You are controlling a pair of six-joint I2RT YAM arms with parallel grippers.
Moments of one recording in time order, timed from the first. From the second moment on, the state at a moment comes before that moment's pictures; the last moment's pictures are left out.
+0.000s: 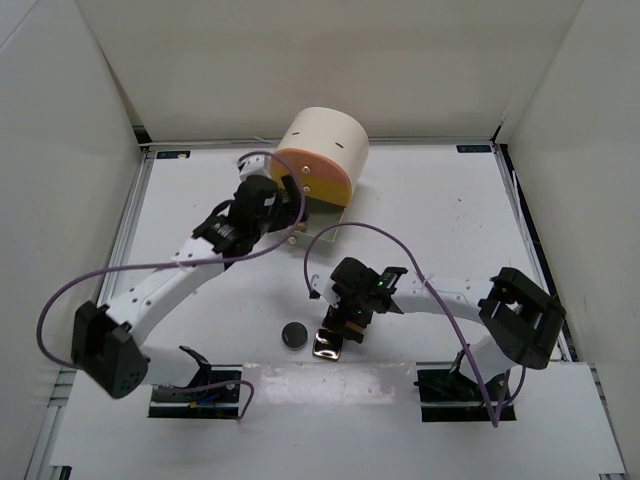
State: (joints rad) left arm -0.62 1.37 1.18 -0.33 -0.29 -0.68; right arm 1.02 1.51 0.79 -0.45 -0.16 -0.27
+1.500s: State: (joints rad) left arm -0.97 1.17 0.52 -0.34 -0.05 -0.69; right arm 0.85 1.88 1.38 -0.06 0.27 -0.22
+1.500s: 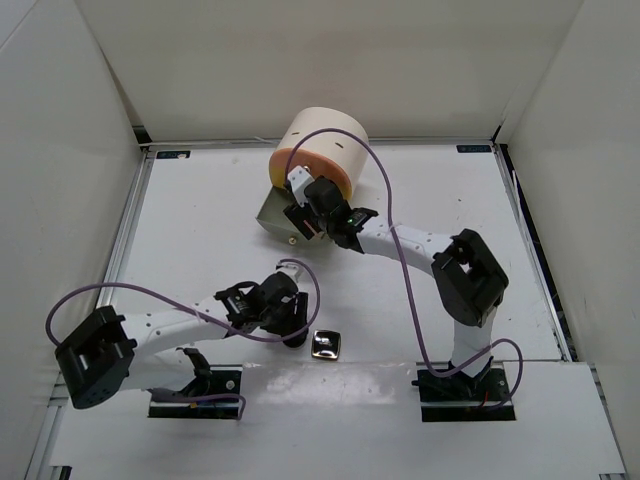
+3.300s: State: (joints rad) left arm -1.01 1.38 1.05 -0.69 -0.46 -0.71; right arm 0.80 1.11 0.98 -0.33 0.44 -0.03
